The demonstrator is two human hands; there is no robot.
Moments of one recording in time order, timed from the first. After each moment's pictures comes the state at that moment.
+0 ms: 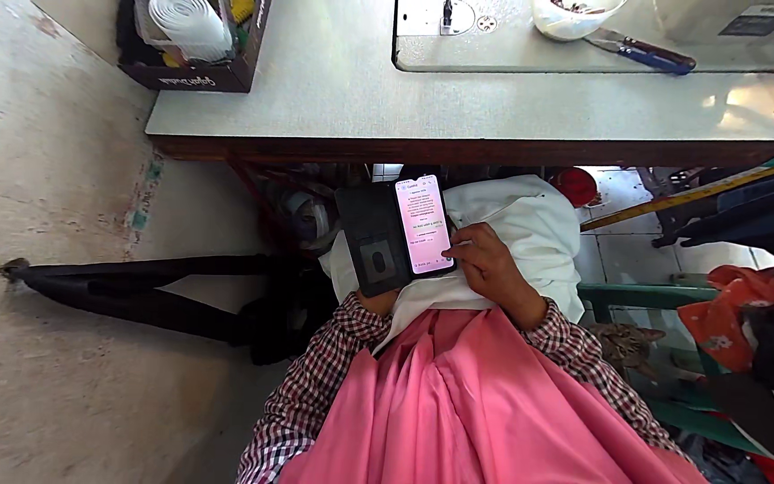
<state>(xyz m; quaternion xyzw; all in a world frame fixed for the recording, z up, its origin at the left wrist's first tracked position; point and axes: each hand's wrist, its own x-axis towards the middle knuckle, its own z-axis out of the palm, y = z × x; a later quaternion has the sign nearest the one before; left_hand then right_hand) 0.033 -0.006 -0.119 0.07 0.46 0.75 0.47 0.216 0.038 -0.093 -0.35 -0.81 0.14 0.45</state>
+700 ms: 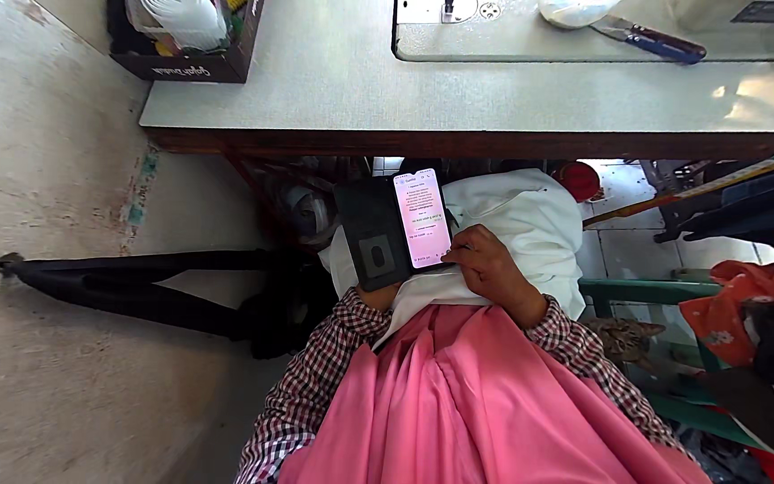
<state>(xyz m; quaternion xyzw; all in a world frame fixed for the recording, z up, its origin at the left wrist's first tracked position) 0.022 -0.007 -0.111 0.24 0.65 0.57 0.44 0.216 0.034 -0.098 -0.34 -0.83 0.13 0.42</state>
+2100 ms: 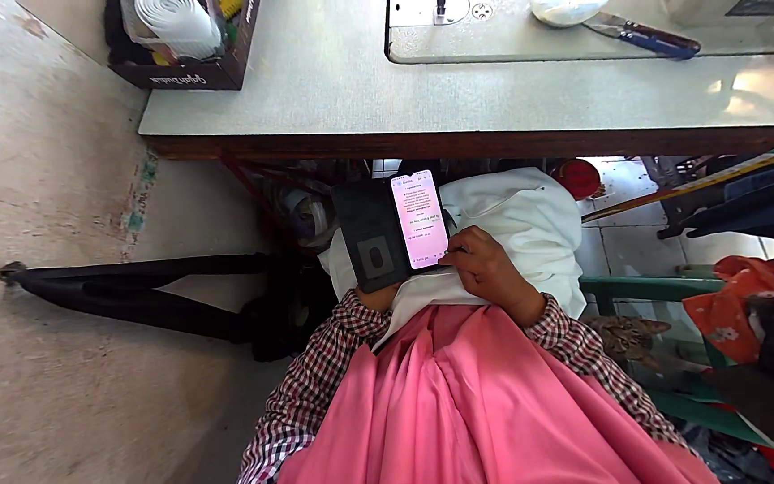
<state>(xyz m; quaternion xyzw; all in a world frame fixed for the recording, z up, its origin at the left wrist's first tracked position) 0.020 -0.006 -0.104 0.29 0.69 0.51 0.41 0.215 0.034 -0.096 -0.33 -0.84 0.12 0.41</state>
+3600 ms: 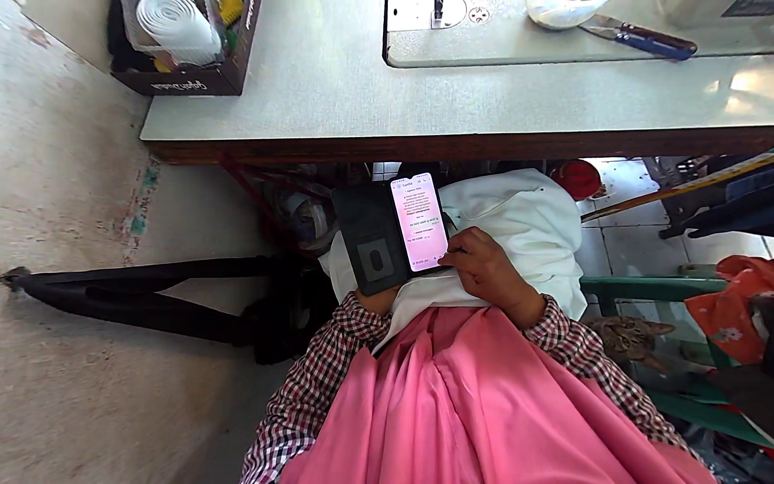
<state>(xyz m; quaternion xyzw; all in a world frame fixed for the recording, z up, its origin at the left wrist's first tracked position) 0.012 -0.009 -0.099 0.37 0.70 0.46 0.41 0.215 0.034 -0.097 -0.34 -0.85 0.11 0.40</state>
